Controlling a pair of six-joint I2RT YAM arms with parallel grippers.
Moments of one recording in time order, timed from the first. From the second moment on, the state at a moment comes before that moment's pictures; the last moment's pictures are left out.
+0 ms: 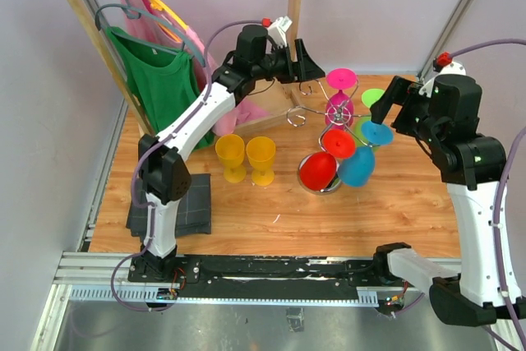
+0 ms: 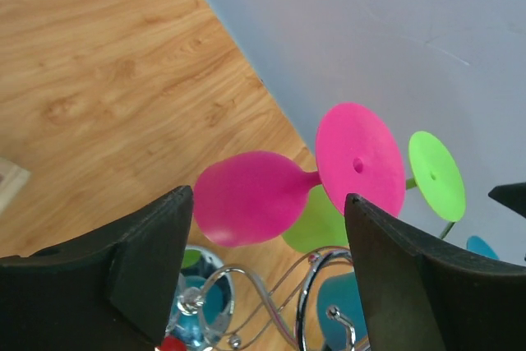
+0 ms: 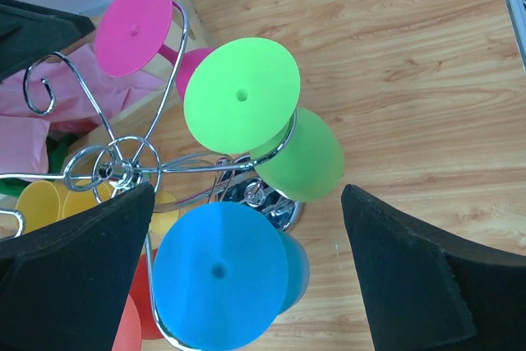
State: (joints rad) left arm -0.57 2.04 2.06 -0.23 0.50 -0.65; right arm 0.17 1.04 1.61 -1.01 0.11 0.39
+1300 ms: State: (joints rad) left arm -0.61 1.71 1.96 -0.24 0.43 -0.21; right arm 0.03 0.76 1.67 -1.37 -0.19 0.65
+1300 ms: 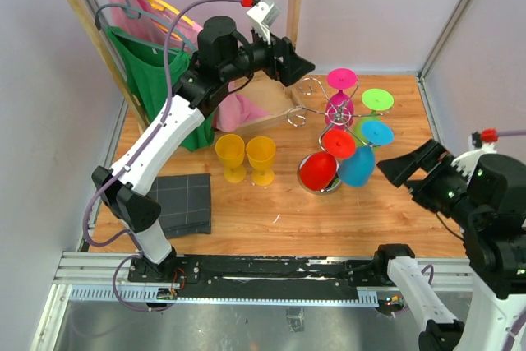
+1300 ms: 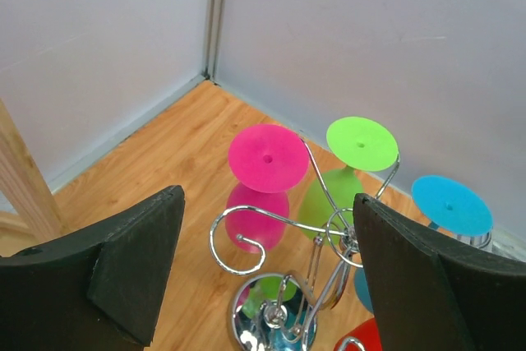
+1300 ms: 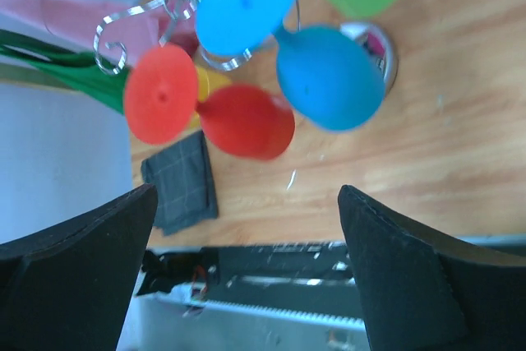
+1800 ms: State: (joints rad) left arm -0.63 1.69 1.93 -0.23 0.40 -0.20; right arm 0.03 0.63 1.37 -1.15 -0.39 0.97
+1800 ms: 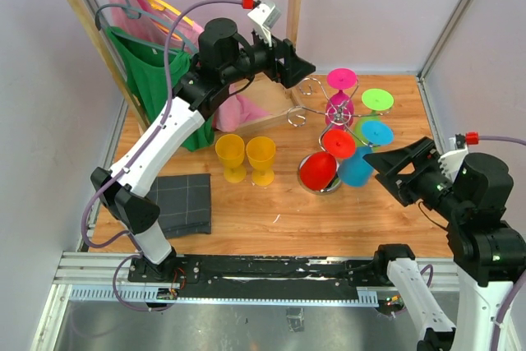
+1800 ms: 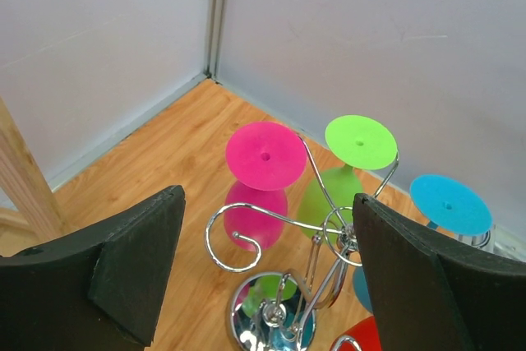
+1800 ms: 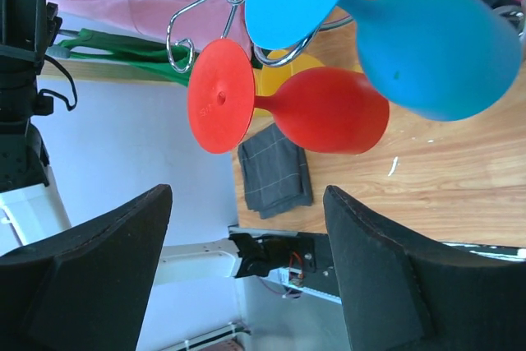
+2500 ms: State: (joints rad) left arm -0.65 1.69 1.94 -0.23 0.38 -0.22; right arm 0.03 0.61 1.18 -0.90 -0.48 1.14
